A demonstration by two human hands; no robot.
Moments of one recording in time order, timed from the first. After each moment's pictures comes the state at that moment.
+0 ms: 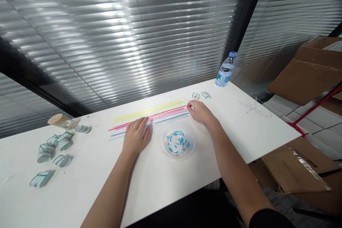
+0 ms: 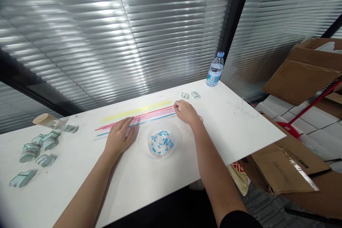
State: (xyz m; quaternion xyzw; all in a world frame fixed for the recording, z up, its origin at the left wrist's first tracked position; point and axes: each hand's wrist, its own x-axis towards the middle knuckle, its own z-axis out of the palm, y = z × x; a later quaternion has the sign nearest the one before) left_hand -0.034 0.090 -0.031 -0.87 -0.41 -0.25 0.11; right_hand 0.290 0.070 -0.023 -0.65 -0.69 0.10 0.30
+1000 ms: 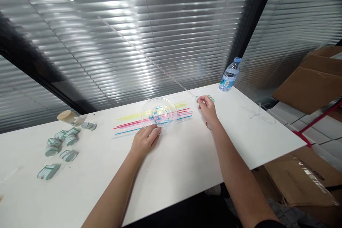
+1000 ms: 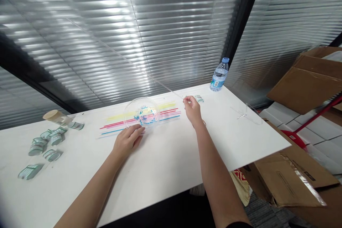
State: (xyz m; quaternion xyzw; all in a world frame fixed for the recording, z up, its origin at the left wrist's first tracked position) left_hand -0.025 0.072 -0.029 -0.90 -0.27 -0.28 0.18; right_hand 0.292 0.078 -0.024 -0.62 -0.46 0.24 0.59
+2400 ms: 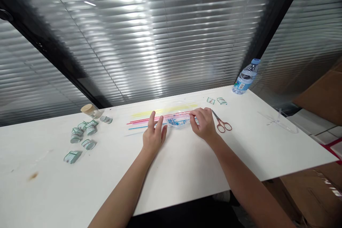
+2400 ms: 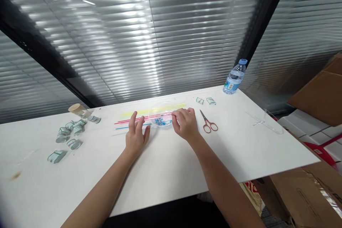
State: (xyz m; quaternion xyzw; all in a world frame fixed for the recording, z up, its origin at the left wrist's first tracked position) left_hand -0.015 0.064 -0.038 -0.80 -0.40 -0.39 0.24; right_hand 0.218 0.041 -0.010 -0.52 -0.72 -0.08 0.45
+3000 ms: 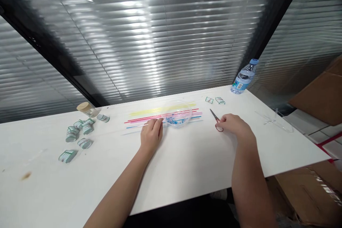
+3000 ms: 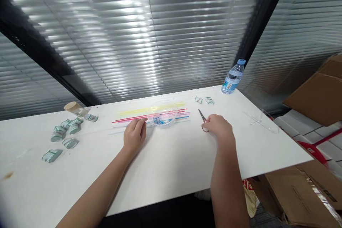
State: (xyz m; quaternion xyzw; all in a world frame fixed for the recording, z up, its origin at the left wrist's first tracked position) left_hand -0.015 0.066 -0.032 -0.82 -0.40 -0.37 0.19; right_hand 0.322 0.016 0.006 -0.84 -0.49 0.19 0.10
